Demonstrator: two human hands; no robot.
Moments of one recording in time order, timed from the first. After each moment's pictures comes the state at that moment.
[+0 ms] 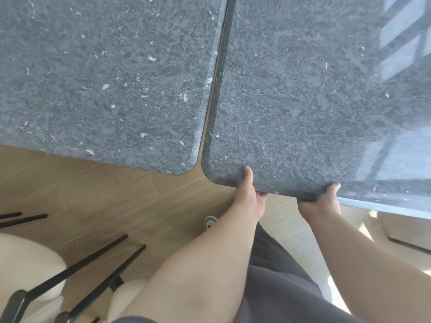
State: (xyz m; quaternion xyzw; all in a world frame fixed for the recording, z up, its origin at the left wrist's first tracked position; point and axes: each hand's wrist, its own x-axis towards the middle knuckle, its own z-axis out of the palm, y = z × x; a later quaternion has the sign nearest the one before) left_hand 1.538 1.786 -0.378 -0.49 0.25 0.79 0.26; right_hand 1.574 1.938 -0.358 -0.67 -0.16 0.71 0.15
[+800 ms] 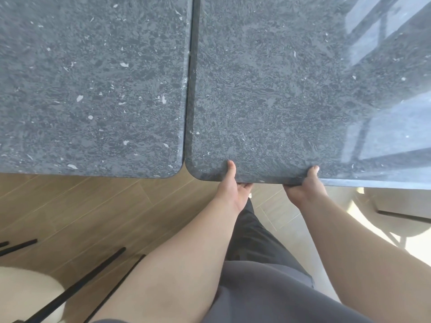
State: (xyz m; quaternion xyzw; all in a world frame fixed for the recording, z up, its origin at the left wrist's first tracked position) left_hand 1.533 1.762 -0.368 -0.46 0.25 0.79 0.32; right_hand 1.575 1.932 -0.356 -0.66 -0.16 0.72 0.13
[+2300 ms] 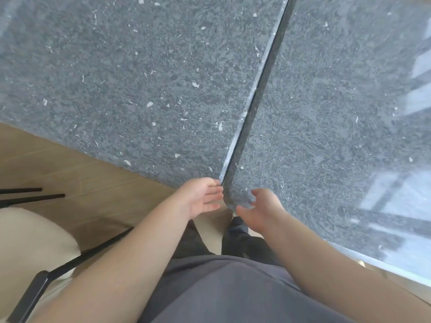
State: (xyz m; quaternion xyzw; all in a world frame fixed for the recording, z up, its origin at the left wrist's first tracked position) left_hand 1.424 1.594 -0.274 -0.43 0.50 0.62 0.42; right_hand 1.452 1.760 -0.286 -0.59 -0.46 0.62 -0.22
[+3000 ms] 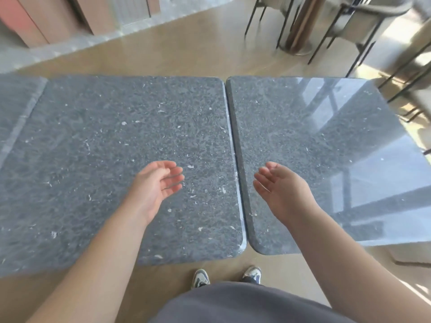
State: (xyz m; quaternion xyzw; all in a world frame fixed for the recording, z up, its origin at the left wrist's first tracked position) left_hand 1.260 1.434 -0.116 -0.13 0.63 0.72 0.25; right_hand 1.374 1.687 -0.102 -0.42 -0.37 0.82 0.09
